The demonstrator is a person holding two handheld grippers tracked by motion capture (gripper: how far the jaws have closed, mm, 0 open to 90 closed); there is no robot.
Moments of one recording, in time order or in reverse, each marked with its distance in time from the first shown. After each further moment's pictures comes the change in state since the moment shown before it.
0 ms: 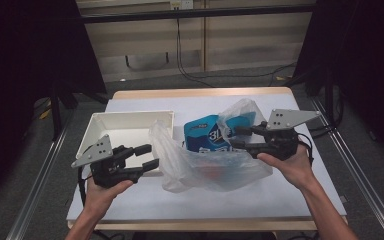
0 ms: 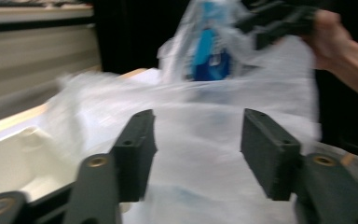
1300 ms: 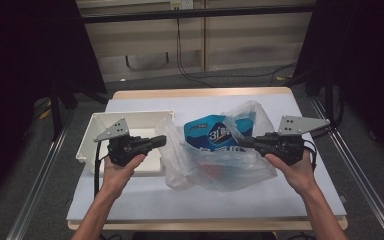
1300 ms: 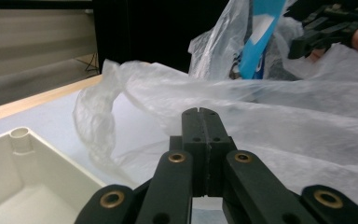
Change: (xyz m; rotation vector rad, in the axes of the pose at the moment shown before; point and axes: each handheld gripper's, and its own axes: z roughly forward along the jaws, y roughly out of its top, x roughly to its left) left arm 0.032 0.005 0.043 0.019 -0.038 -0.058; right arm -0.007 -0.027 -0.009 -0.086 0.033 0.064
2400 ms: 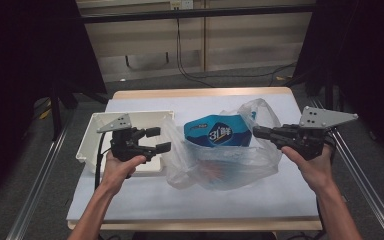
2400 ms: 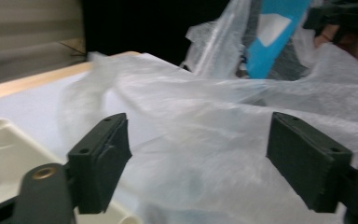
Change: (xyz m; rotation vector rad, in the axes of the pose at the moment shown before) left arm 0.010 0.004 0.017 0.044 -0.079 -0.077; right arm -0.006 0.017 -0.035 -0.048 -0.075 -0.015
